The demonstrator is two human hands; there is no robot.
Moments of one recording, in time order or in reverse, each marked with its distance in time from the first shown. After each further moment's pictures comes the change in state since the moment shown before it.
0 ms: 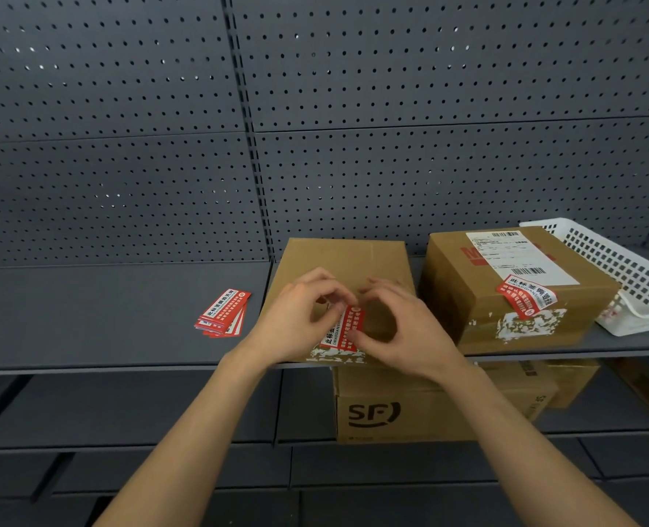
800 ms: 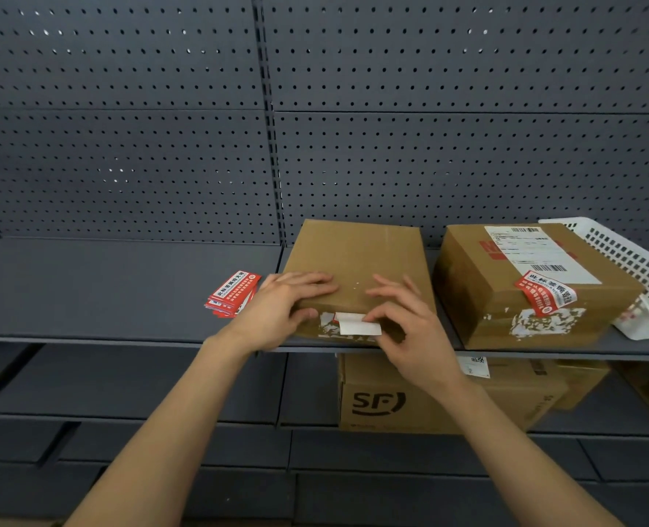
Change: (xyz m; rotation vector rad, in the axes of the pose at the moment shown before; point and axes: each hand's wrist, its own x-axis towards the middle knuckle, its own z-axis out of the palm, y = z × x) left_hand -0.015 -0.090 -0.002 0.256 -0.130 -0.016; right_hand -0.019 0.005 0.029 0.043 0.215 -0.213
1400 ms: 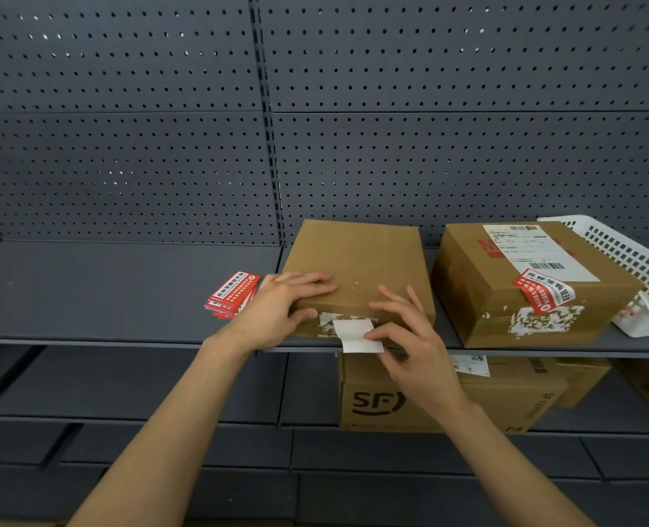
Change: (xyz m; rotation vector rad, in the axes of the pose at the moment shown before) left_hand 0.001 -0.003 0.002 -0.022 0.004 -0.008; right_hand -0.025 -0.001 0.009 0.039 0.091 -0.058
